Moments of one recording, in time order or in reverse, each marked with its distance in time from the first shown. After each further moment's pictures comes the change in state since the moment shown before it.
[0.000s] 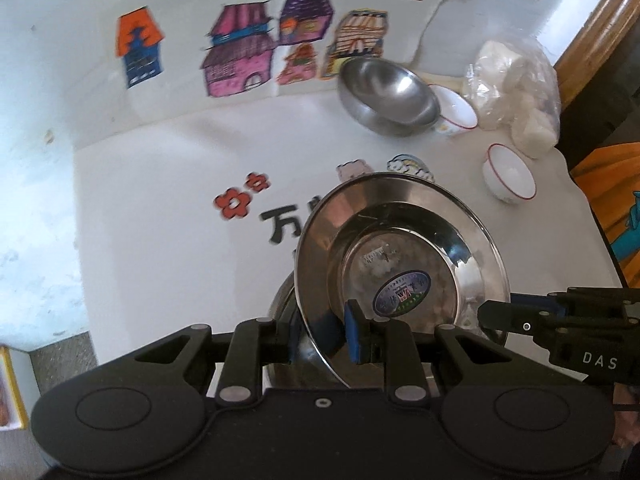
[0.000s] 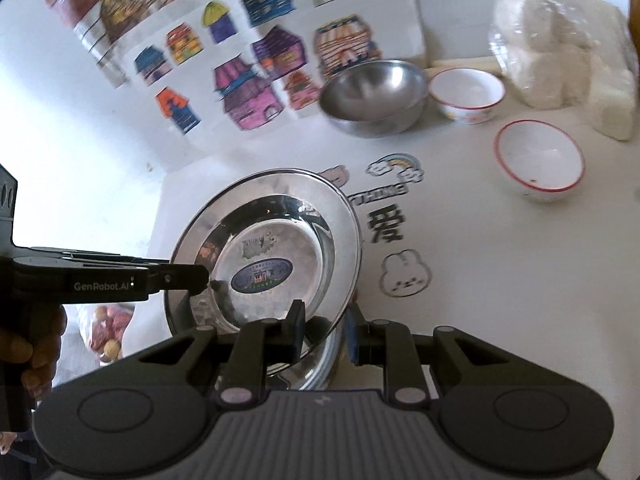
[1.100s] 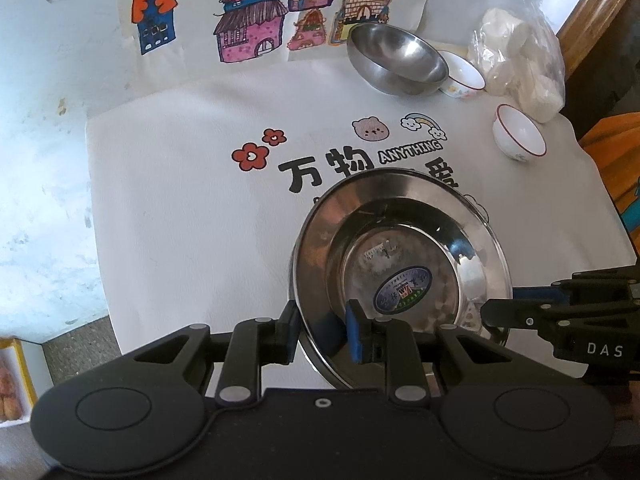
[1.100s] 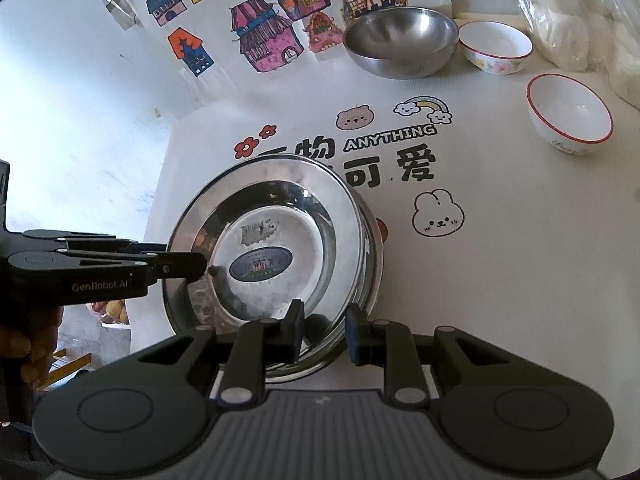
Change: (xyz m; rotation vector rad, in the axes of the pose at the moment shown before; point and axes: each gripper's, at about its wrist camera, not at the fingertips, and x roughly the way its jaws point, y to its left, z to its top) left arm 0.003 0.006 -0.025 0.044 0.047 0.032; right arm 0.018 0.017 -0.018 -0.016 0.101 0.001
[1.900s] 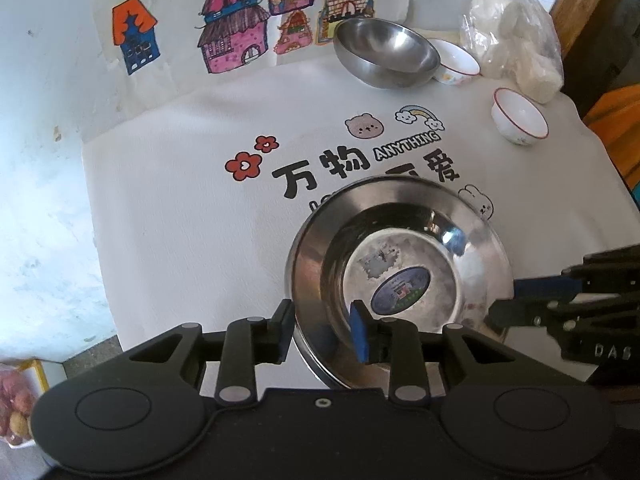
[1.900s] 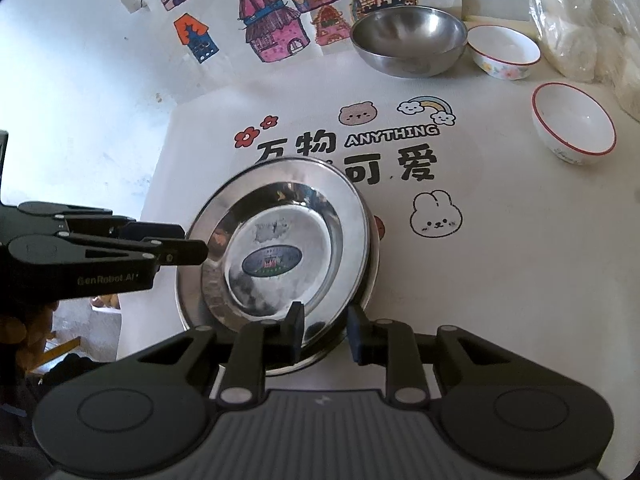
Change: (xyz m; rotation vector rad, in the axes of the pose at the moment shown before) left arm 0.002 -0.012 -0.001 0.063 0.002 0.044; right arm 0.001 0.003 0.001 -0.058 0.014 -0.026
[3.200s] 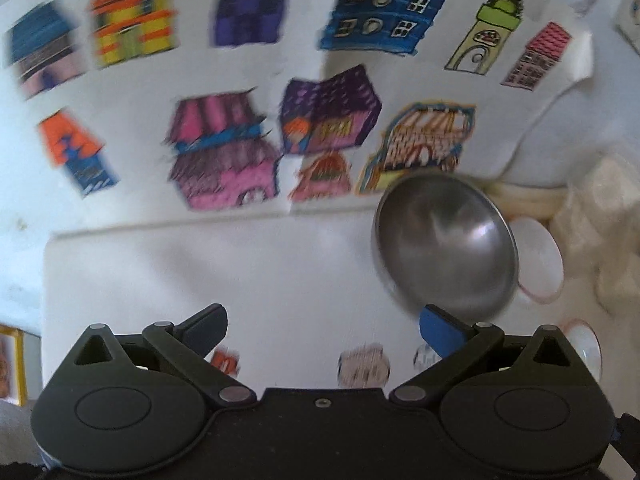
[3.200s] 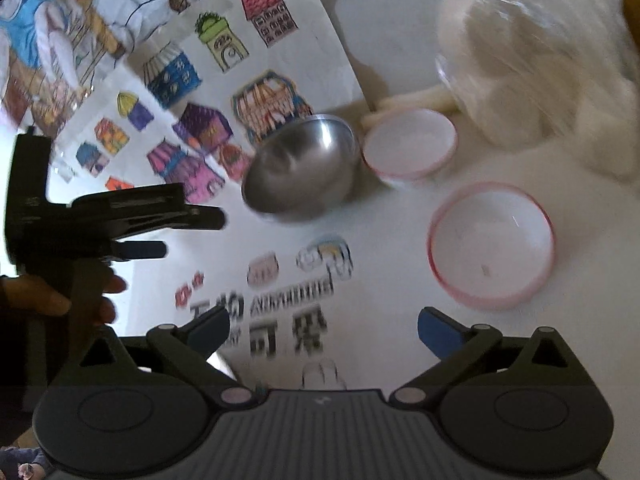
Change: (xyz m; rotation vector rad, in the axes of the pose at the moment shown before) left arm 0.078 -0.013 0.194 -0.315 -0.091 0.136; right arm 0.000 -0.136 0.103 0.148 -0.206 0.124
